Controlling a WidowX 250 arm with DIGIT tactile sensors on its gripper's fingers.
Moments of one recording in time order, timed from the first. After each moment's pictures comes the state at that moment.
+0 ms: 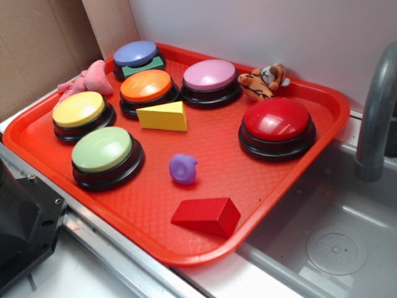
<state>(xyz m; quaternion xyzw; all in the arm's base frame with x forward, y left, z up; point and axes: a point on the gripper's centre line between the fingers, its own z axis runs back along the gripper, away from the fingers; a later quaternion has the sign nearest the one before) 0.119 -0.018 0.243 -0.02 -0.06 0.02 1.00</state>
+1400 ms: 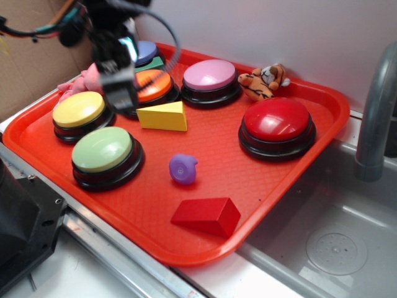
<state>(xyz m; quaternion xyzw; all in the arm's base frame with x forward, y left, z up) 0.187 -0.076 0.124 0.03 -0.04 -0.34 0.94</state>
